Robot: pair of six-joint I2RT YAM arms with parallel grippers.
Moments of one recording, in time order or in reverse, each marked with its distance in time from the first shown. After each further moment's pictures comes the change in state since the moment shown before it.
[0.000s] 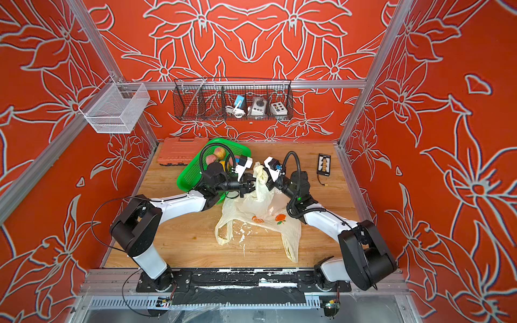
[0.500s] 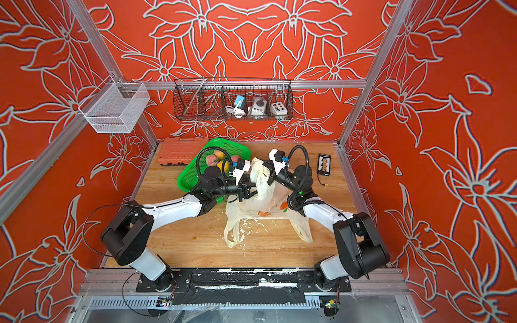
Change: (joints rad) left arm -0.019 -0.113 -0.072 -0.065 -0.044 0.041; right arm -0.059 0.097 0.117 0.158 -0.293 0.274
